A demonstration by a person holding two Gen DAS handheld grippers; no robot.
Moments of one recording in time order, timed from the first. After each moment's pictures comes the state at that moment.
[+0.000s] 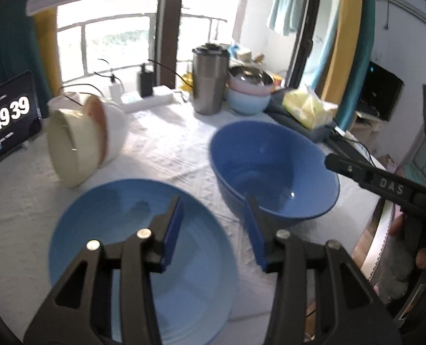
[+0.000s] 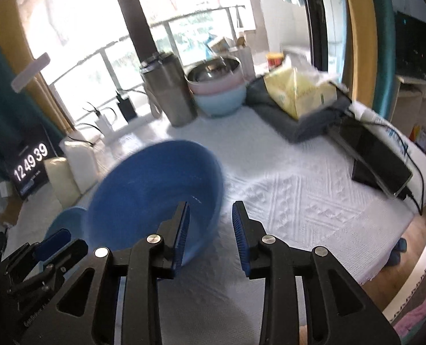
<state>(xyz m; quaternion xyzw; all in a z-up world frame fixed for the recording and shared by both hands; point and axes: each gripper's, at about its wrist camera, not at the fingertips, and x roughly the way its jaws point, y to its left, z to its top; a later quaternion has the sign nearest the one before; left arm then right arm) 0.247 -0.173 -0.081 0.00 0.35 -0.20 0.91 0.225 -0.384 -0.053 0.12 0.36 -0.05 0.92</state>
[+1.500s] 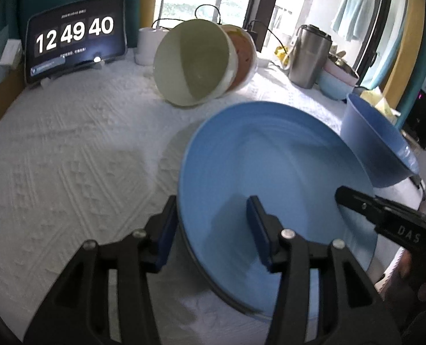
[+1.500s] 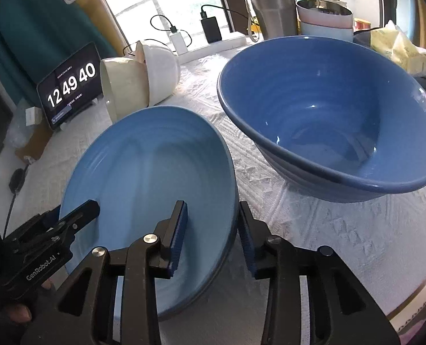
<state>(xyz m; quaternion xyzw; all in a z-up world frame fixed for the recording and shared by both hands) 0.242 -0.040 -0.160 -0.06 0.42 -0.09 0.90 0.238 -0.244 -0.129 0.09 0.46 0.08 0.88</state>
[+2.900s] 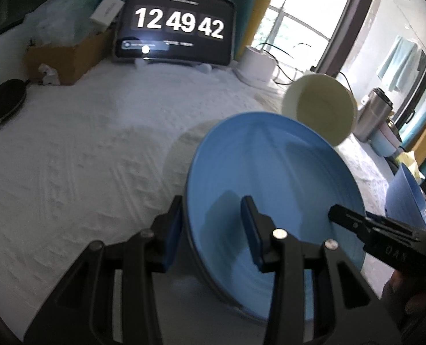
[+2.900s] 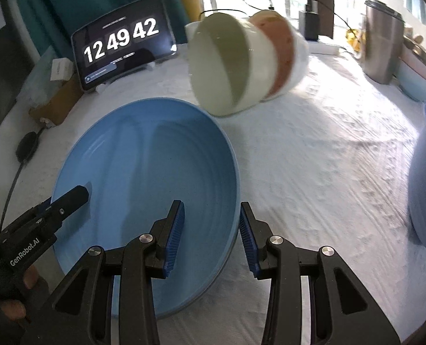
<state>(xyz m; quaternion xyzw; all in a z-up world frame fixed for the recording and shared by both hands) 0.244 0.112 -0.160 -0.15 0.40 0.01 0.90 0.279 -0.089 -0.132 0.00 0.48 0.15 0.86</state>
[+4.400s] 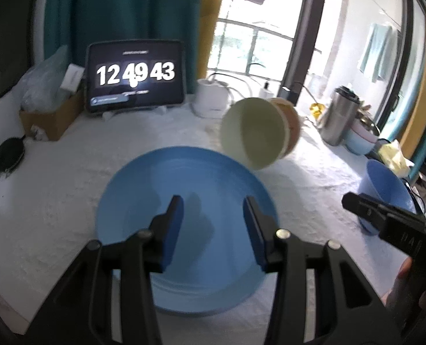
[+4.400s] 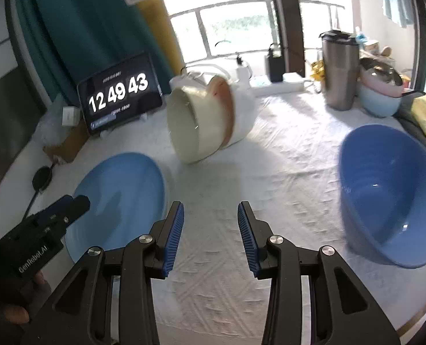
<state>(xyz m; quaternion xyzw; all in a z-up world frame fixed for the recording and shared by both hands) 0.224 0.019 -0.094 -0.08 0.34 -0.01 0.94 0.256 -0.170 -0.071 0.04 0.40 0.14 0.90</state>
